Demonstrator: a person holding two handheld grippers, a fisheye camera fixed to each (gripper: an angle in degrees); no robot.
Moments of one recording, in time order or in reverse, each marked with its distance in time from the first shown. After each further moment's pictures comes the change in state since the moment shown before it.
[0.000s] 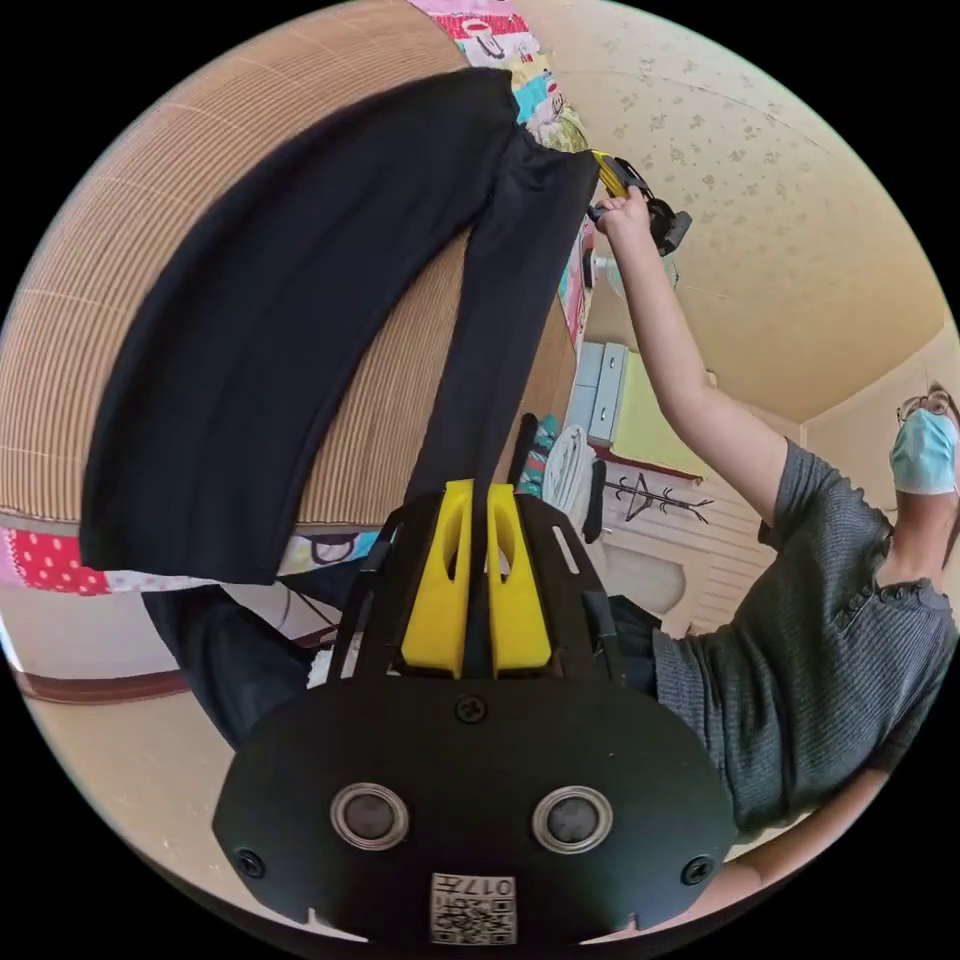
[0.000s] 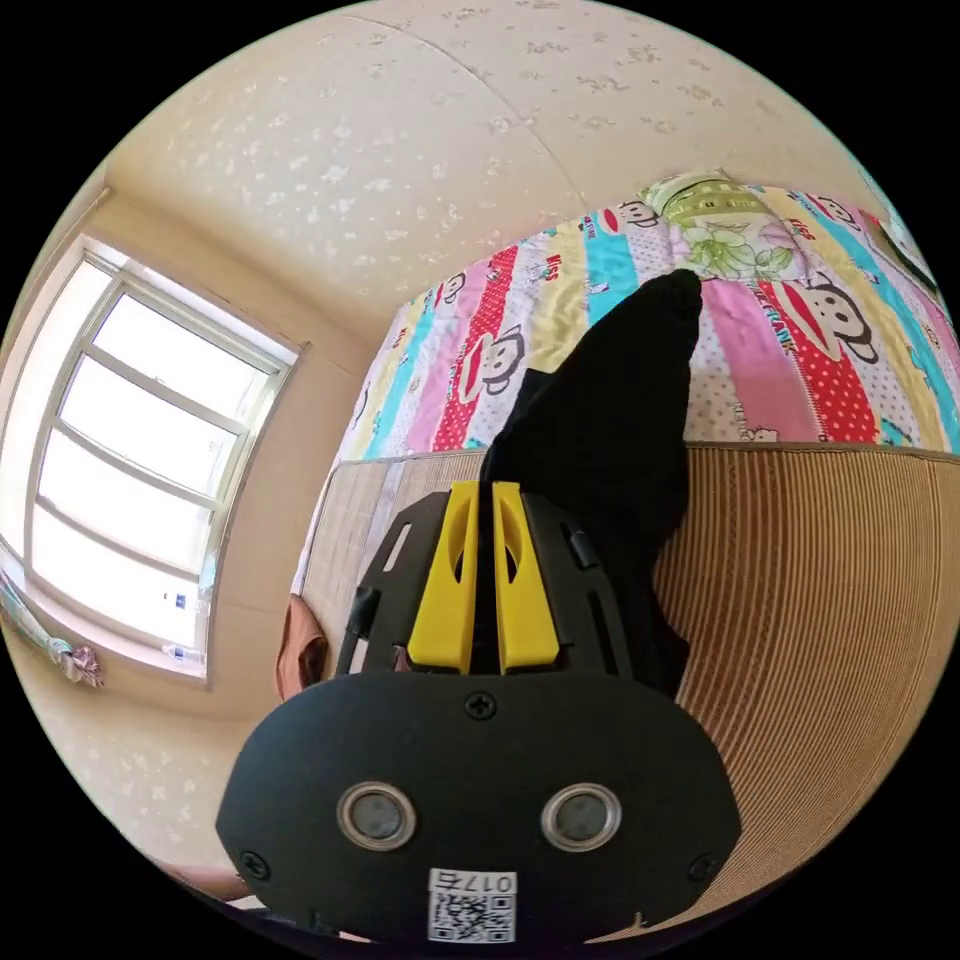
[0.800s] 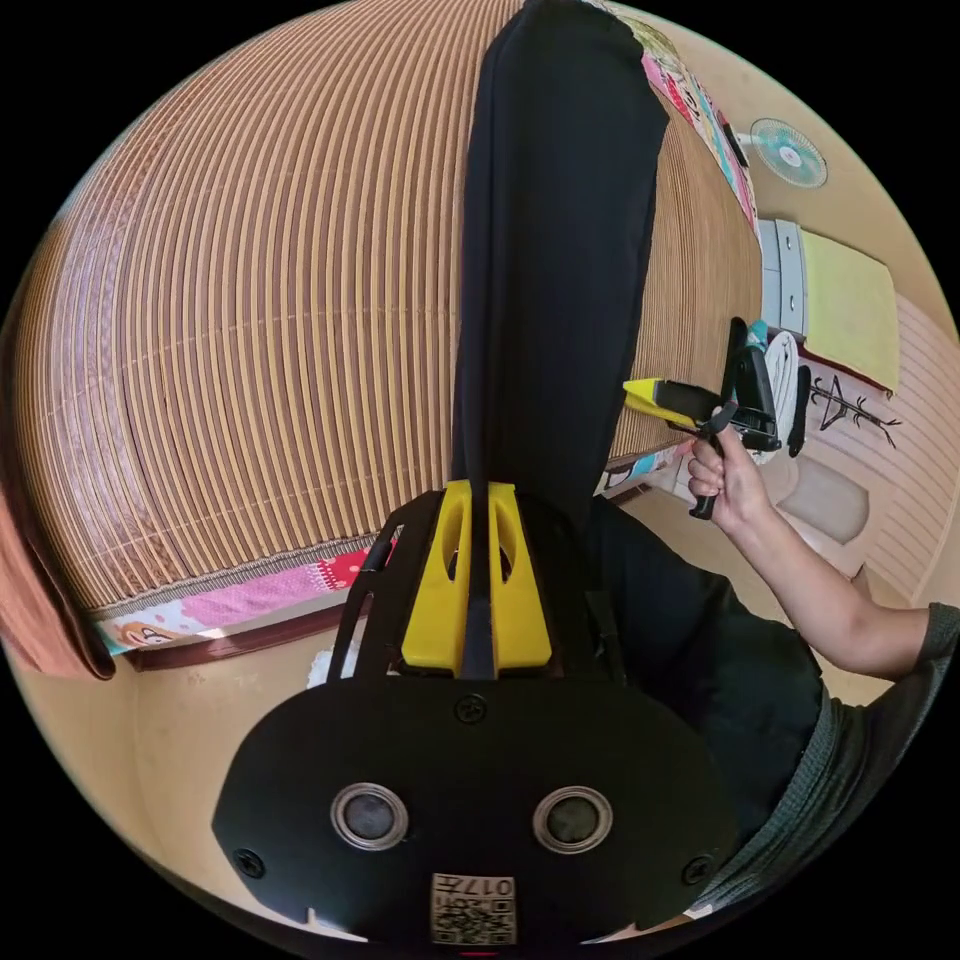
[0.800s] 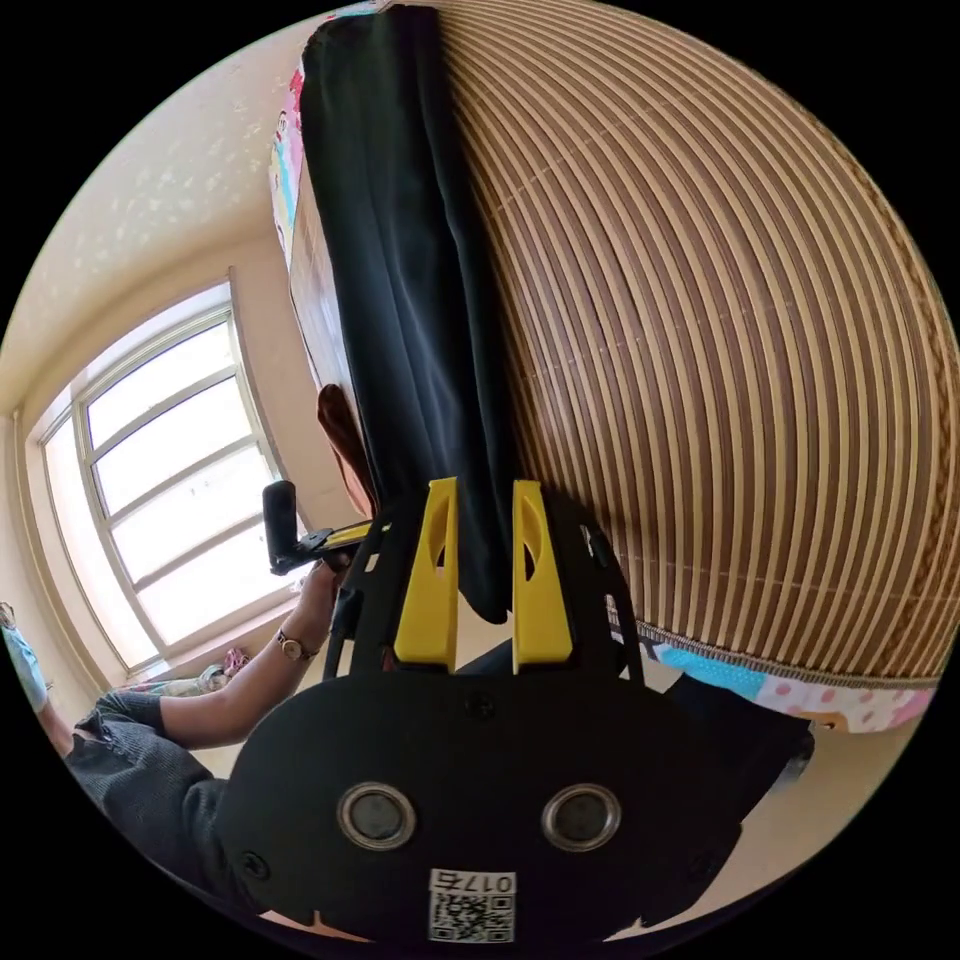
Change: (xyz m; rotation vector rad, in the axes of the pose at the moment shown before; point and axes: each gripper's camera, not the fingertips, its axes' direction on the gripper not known) left arm -0.038 -0.096 0.028 -0.441 -0.543 0.114; right arm 0.046 0.467 0.079 -0.365 -0.176 0.603
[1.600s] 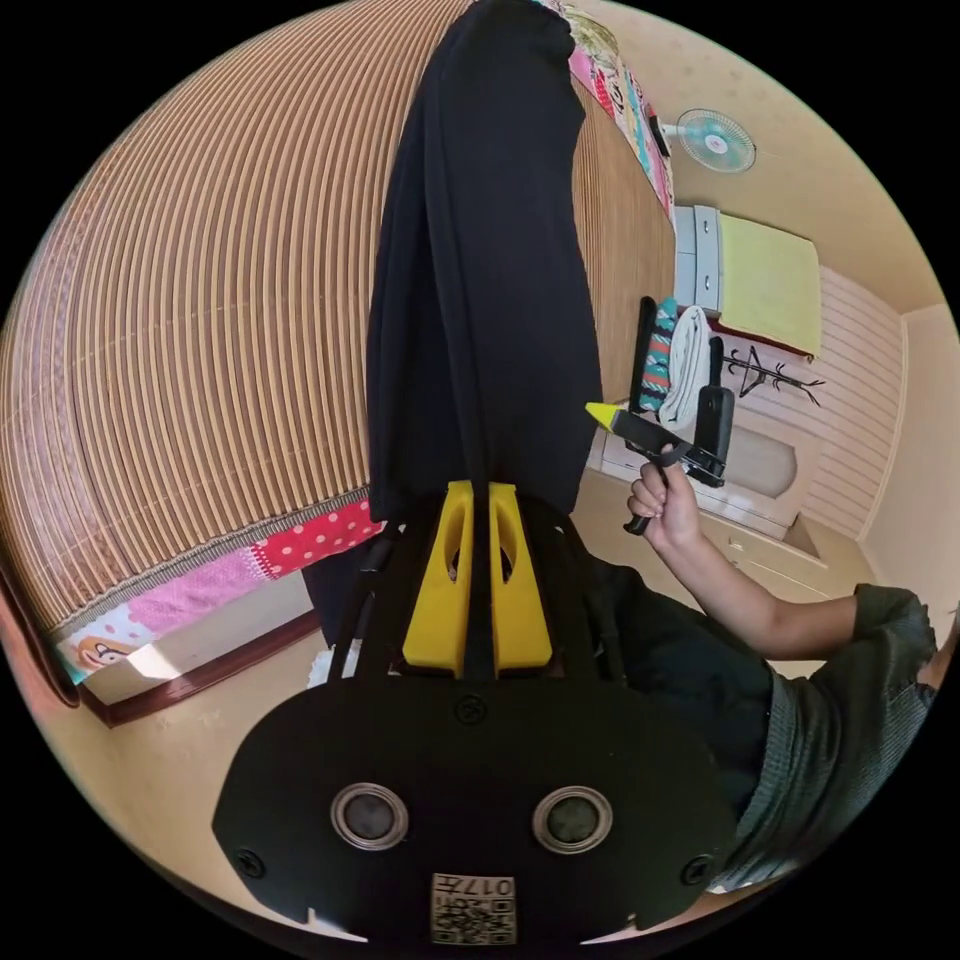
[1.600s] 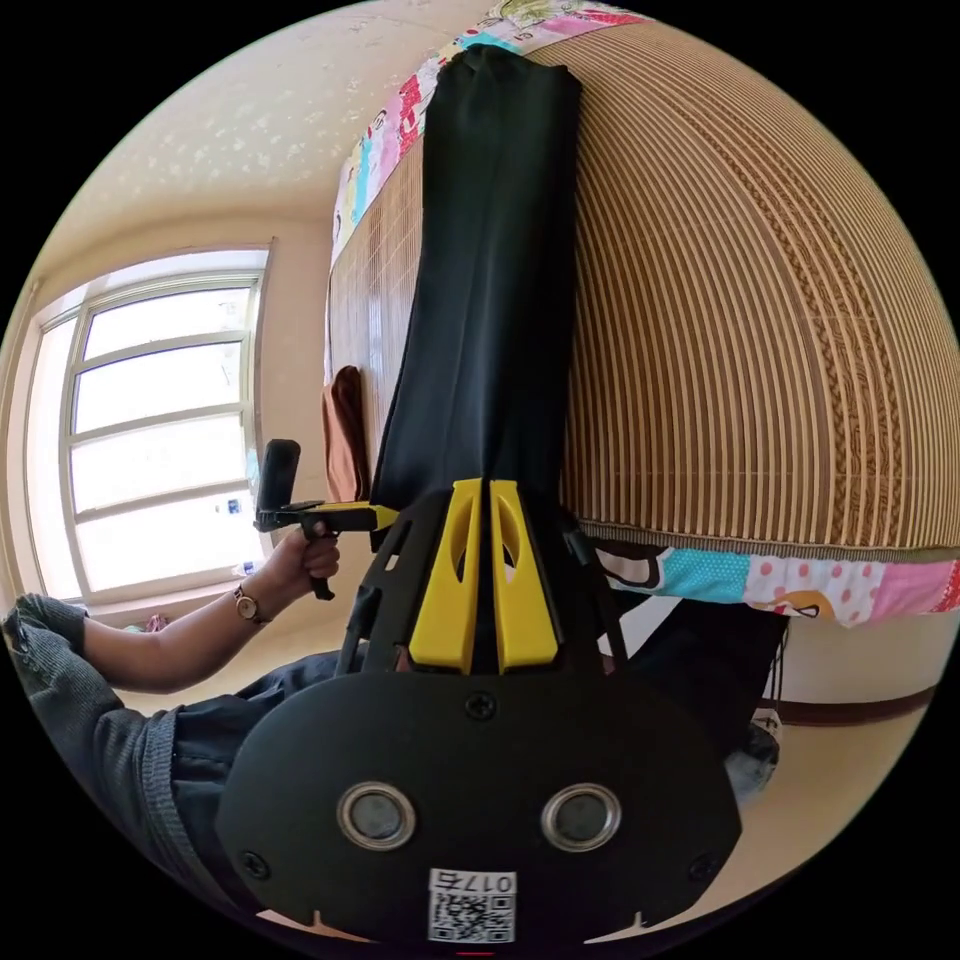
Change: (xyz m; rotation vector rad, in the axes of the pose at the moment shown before) left arm 0.057 -0.002 -0.028 0.061 0.257 0.092; right arm -0.056 0.046 -0.042 0.092 0.093 -0.198
